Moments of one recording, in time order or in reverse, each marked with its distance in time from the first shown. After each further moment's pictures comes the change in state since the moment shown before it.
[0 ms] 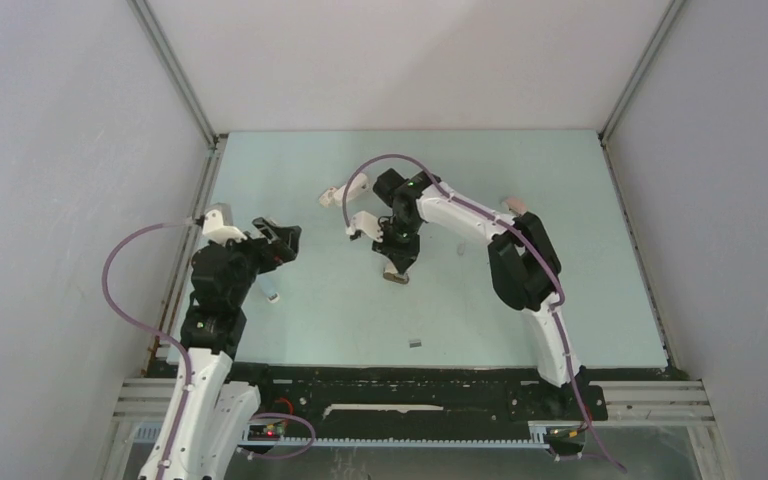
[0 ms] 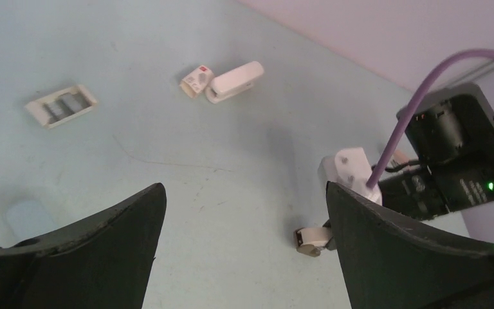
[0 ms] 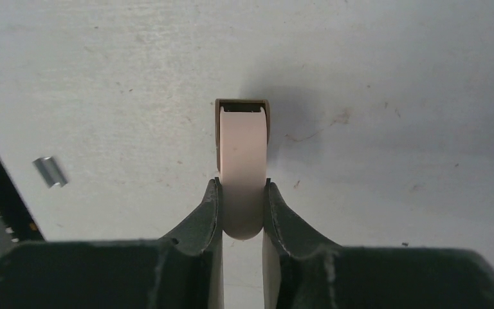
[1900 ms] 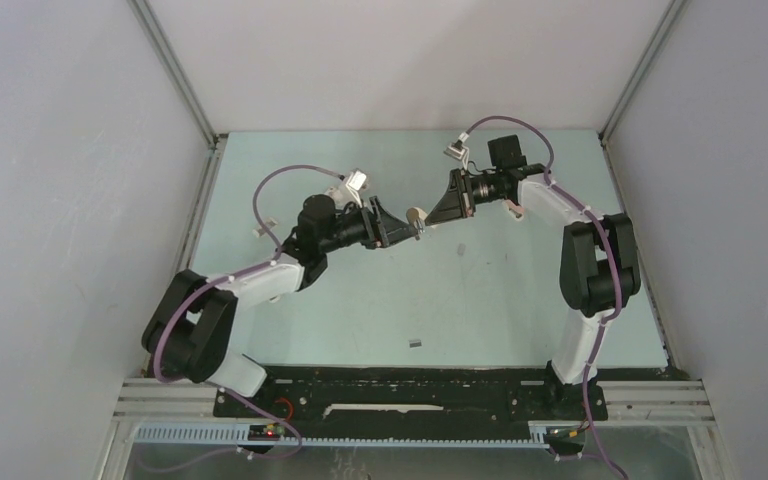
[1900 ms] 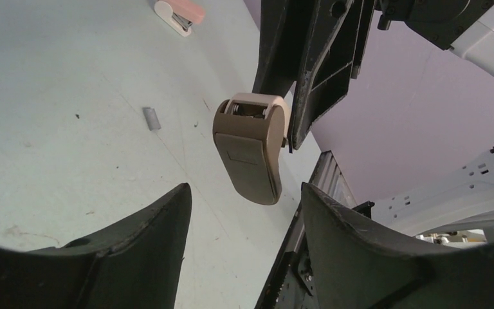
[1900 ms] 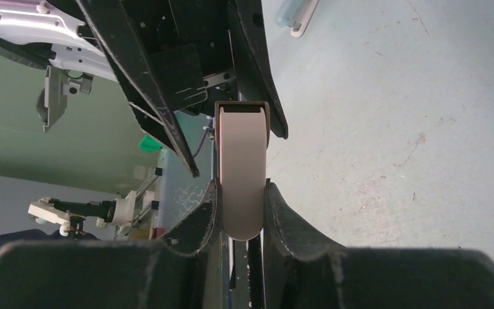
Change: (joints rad) left arm -0.465 0.904 0.199 0.736 0.468 -0.267; right arm -0.497 -0.312 -0.442 0.602 -1.044 0.790
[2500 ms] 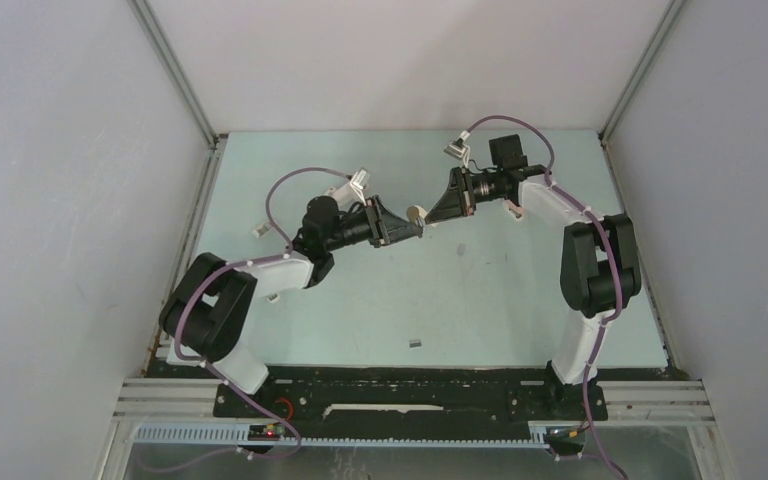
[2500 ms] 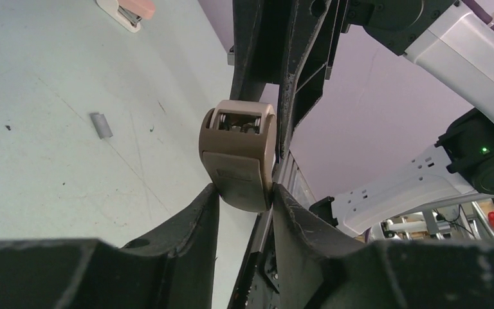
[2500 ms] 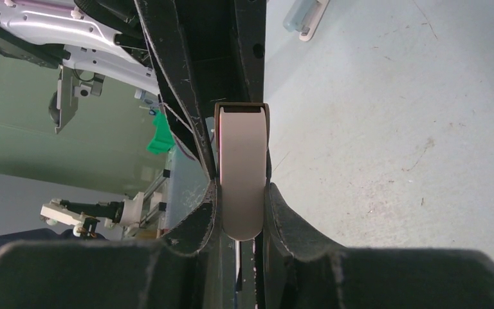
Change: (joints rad) left arm -0.002 0.127 0.005 0.240 0.114 -0.163; right arm -0.002 -0.006 -0.013 0.082 -0.030 0.085
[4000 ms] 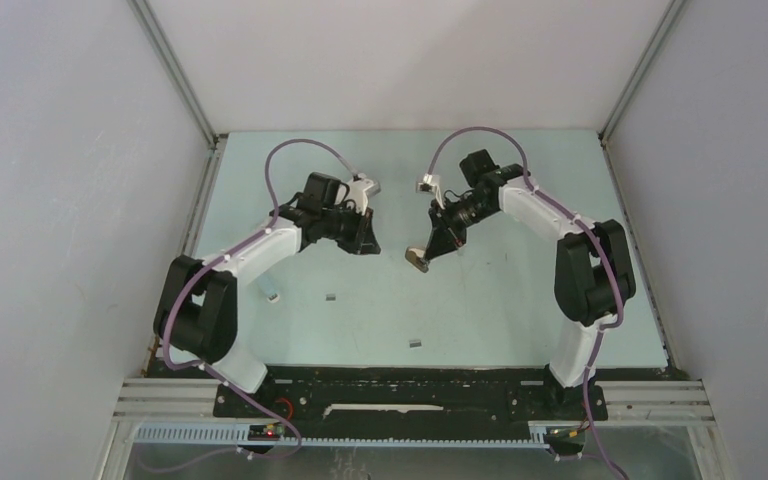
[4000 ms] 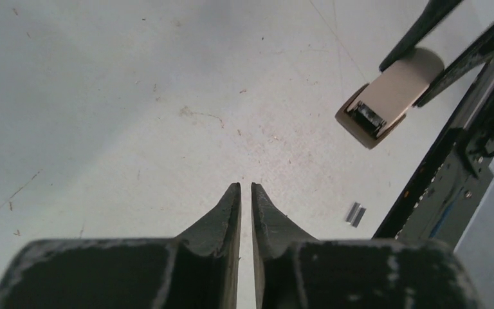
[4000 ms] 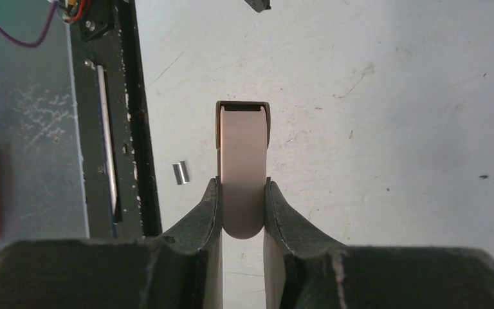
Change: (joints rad) left arm 0.102 -0.018 0.319 -1.145 -0.094 0.953; right arm 0.152 -0.034 0.055 -0.502 0.456 -0.757
